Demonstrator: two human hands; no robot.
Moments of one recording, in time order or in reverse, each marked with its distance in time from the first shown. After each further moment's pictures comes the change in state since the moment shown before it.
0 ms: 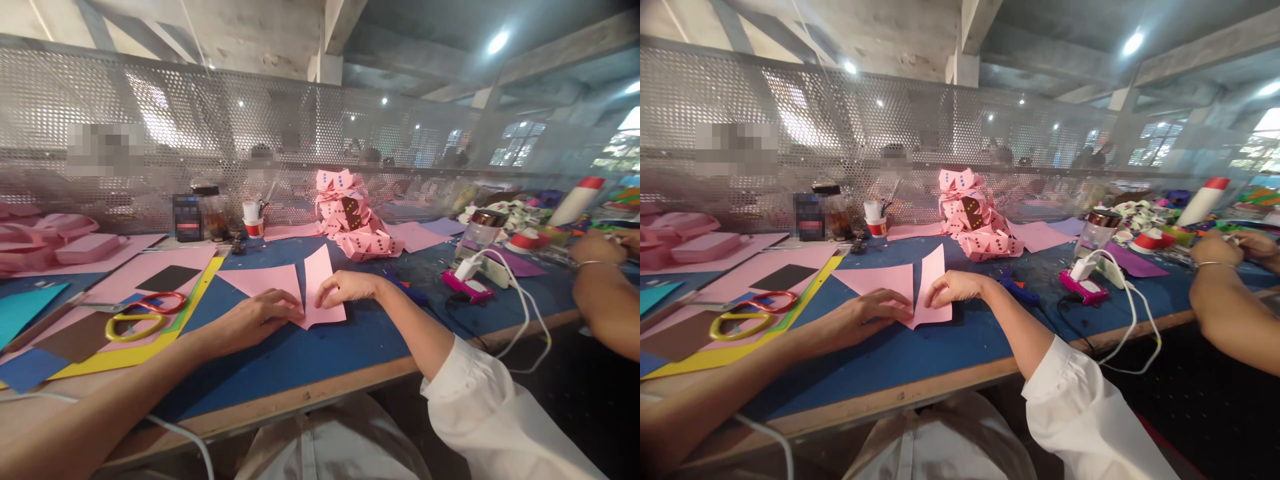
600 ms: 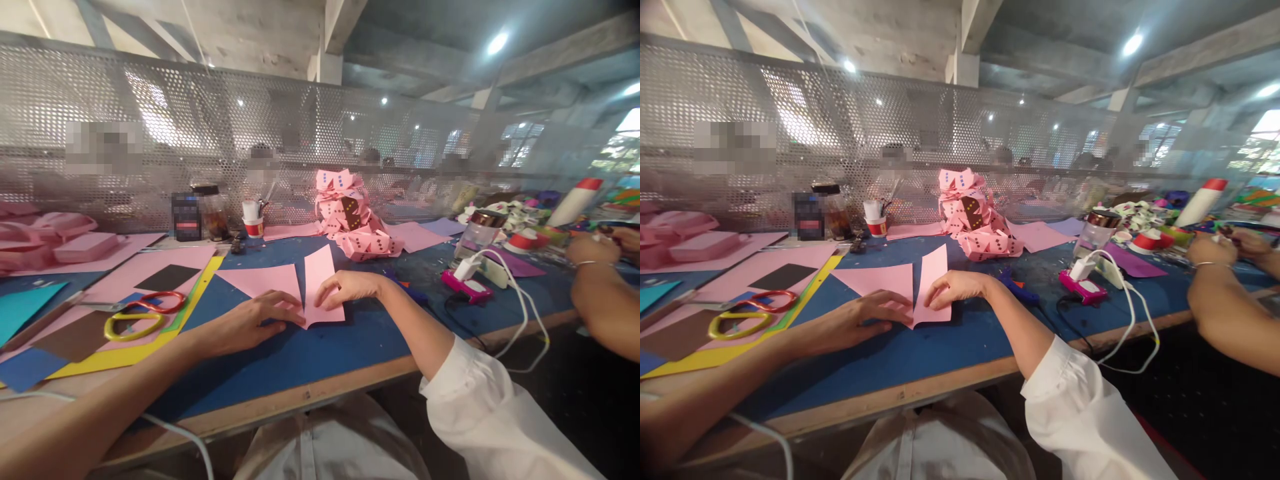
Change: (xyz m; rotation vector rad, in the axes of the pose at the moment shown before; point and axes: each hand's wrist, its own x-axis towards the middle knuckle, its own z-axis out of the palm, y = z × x) left_hand -0.001 0.011 -0.010 -0.059 -0.085 -0.030; right_hand -0.006 -0.010 -0.001 0.018 -0.007 0.058
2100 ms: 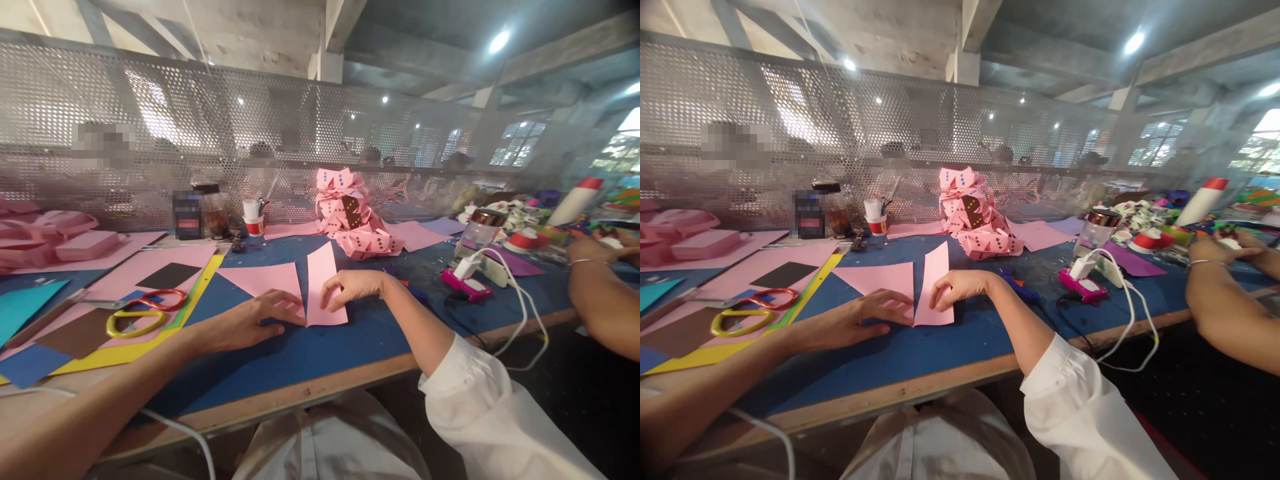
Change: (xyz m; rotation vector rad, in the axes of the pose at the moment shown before) left_hand -0.003 0.001 -0.002 -0.047 0.008 0.042; right_hand -0.001 0.004 -0.005 -0.054 -0.084 -0.027
